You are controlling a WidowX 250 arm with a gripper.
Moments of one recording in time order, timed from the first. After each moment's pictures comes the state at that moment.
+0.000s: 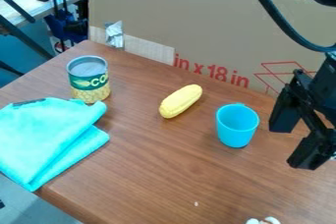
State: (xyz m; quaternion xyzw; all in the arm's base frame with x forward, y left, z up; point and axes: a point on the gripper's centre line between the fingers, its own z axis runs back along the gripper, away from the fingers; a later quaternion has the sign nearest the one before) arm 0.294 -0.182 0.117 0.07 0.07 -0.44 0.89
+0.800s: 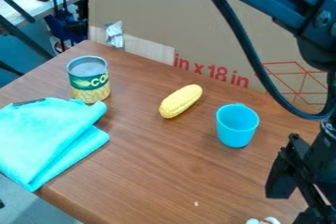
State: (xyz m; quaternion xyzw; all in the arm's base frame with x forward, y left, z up) arm 0.241 -0.203 0.074 0.04 0.08 -0.46 0.89
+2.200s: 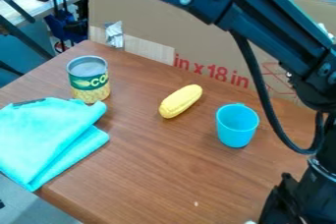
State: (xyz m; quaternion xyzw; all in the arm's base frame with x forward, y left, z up) arm 0.229 -0.206 0.029 -0.02 0.17 -0.50 0.85
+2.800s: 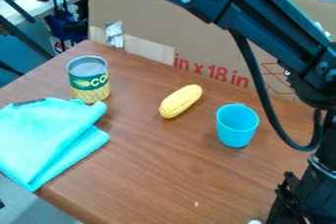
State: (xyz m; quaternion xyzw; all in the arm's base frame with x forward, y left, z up) arm 0.234 -0.207 0.028 -0.02 0.16 -0.51 0.85
